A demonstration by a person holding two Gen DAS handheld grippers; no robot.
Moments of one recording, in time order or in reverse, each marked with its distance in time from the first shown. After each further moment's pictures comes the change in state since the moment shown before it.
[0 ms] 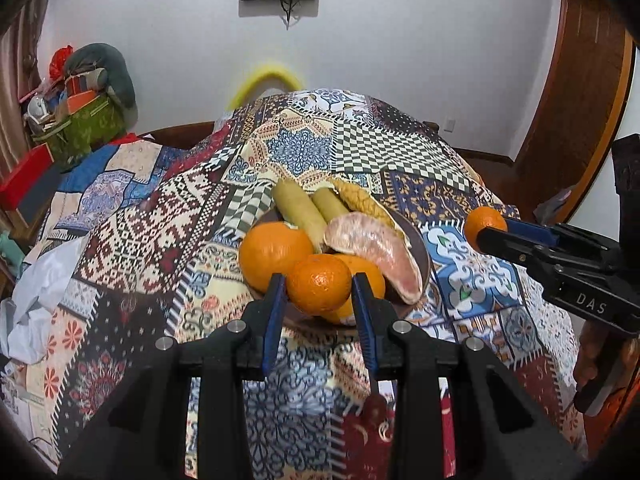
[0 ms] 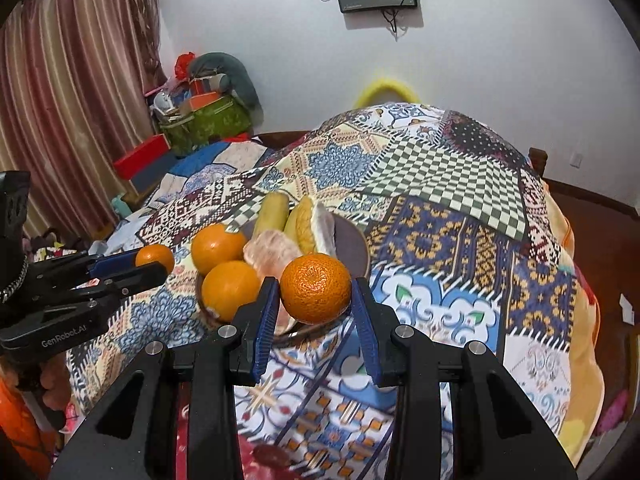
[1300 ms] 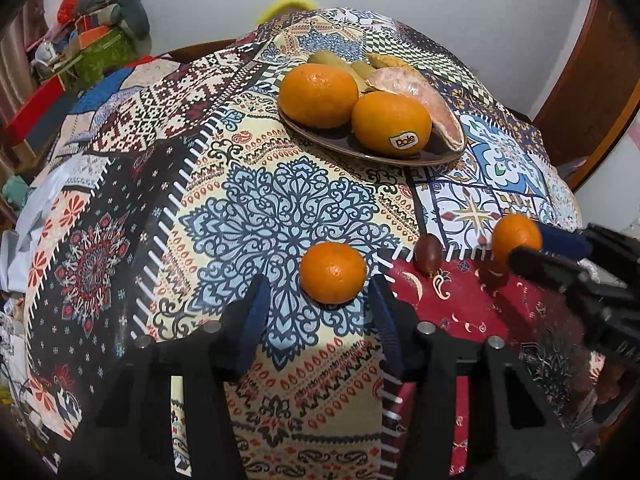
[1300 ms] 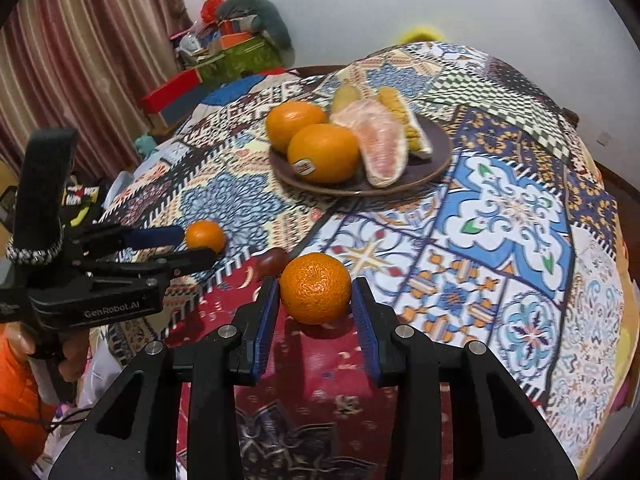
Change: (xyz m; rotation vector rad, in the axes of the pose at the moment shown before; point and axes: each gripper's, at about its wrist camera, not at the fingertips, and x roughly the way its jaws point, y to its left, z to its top) left arm -0.001 0.022 -0.097 -0.055 0.229 0.041; right arm -0.001 0.060 -0.079 -0.039 0.193 0.068
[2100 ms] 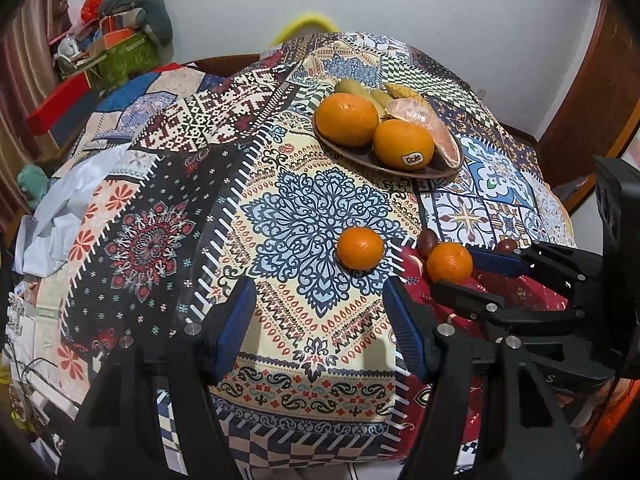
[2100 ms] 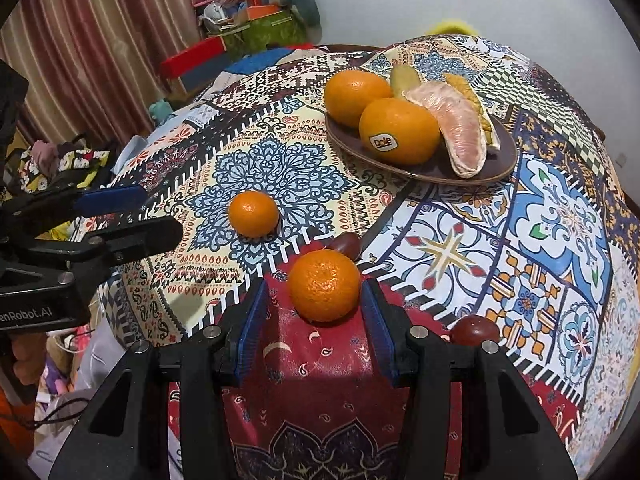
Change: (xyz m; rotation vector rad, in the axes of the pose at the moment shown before) left arm -0.052 0.020 -0.018 -0.058 -0.052 0.014; right arm 0.030 0.046 -0.003 -0.099 0.081 0.025
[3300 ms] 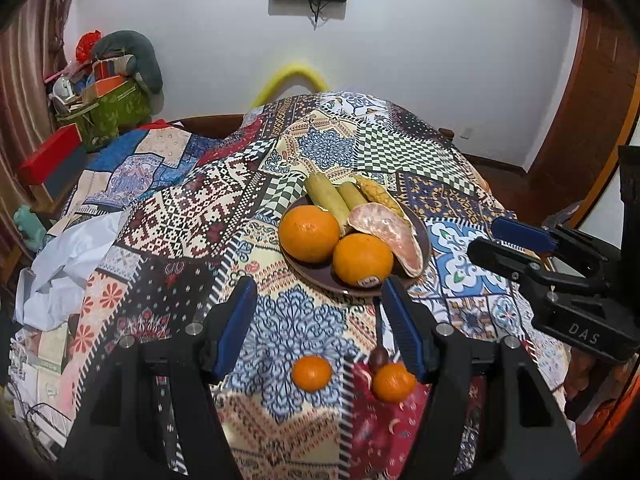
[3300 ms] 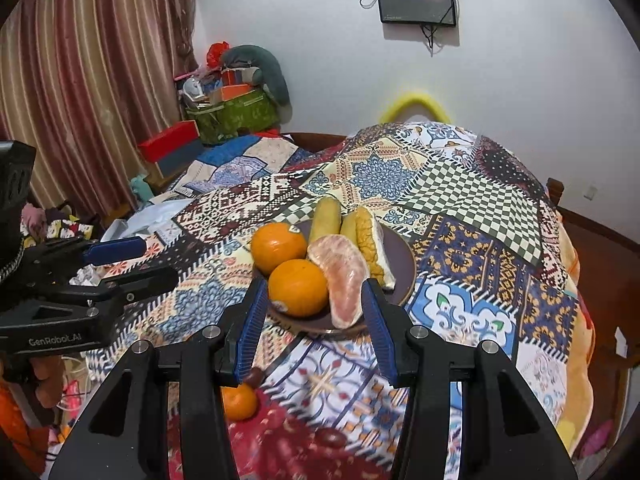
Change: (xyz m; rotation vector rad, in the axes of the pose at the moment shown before) left arm -0.029 -0.036 0.078 0.032 -0.163 -0.018; right arm -0.077 -0.056 0.065 0.023 -0.257 -0.076
